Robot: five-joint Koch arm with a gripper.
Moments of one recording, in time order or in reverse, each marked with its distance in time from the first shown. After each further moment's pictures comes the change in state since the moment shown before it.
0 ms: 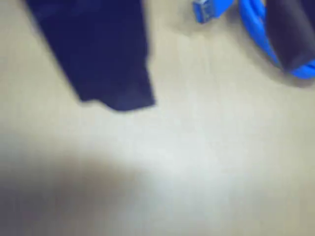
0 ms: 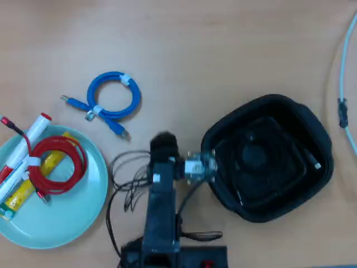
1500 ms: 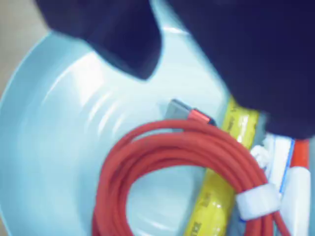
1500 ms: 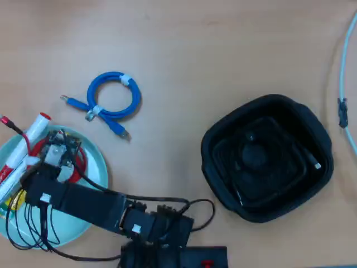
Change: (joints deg) arm -74.1 -37.1 -60.2 25.2 40.5
